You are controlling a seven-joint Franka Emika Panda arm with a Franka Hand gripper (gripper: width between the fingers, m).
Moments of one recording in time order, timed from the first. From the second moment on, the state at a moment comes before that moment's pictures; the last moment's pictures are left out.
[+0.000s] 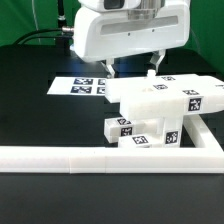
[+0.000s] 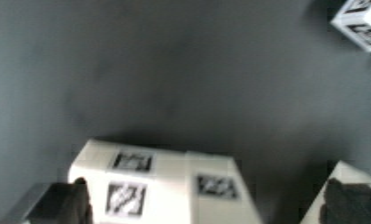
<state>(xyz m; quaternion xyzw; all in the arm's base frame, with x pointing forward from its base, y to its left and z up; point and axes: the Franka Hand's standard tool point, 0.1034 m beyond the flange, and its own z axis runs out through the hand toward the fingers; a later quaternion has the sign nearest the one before) 0.508 0.066 0.091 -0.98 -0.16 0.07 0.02</state>
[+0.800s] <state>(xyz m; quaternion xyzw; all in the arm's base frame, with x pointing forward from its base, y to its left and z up) 0.496 0.096 0.076 -0.99 -0.11 0.07 0.03</state>
